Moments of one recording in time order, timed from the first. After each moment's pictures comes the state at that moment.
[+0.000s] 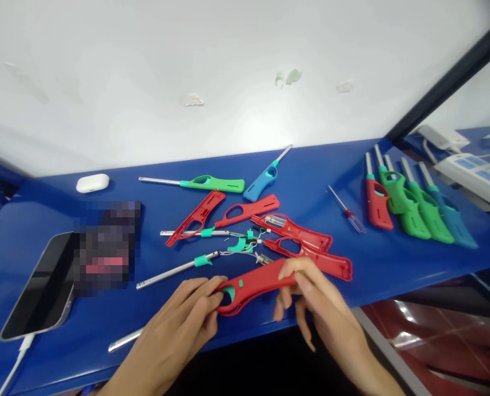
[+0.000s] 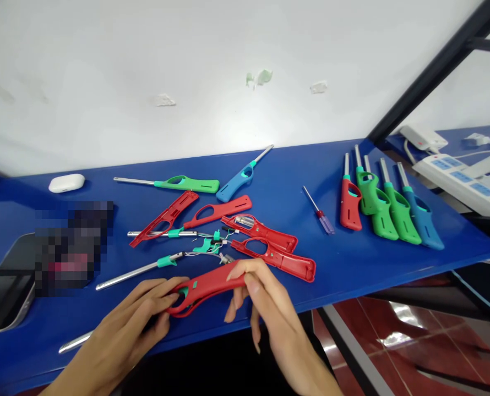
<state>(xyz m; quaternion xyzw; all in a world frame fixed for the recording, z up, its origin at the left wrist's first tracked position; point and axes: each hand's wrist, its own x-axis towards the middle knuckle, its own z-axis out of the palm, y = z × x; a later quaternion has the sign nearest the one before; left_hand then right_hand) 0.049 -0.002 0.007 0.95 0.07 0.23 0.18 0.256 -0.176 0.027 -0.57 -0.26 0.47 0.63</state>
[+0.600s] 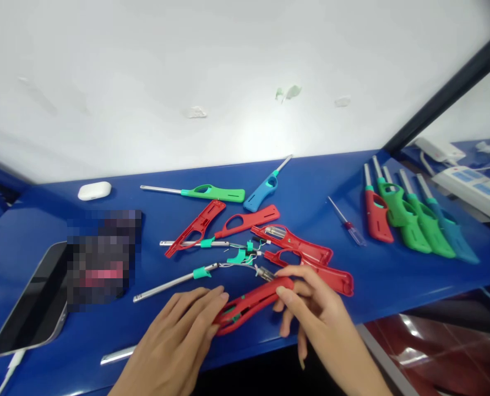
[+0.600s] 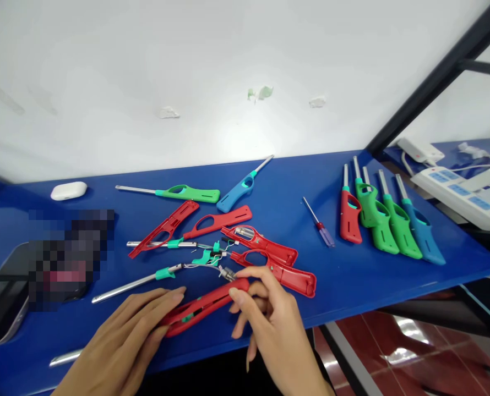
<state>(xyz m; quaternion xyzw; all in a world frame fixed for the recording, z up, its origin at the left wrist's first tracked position) 0.045 -0.002 0.018 0.98 0.08 0.19 0.06 0.259 -0.163 0.026 -0.67 -0.21 0.43 0.58</state>
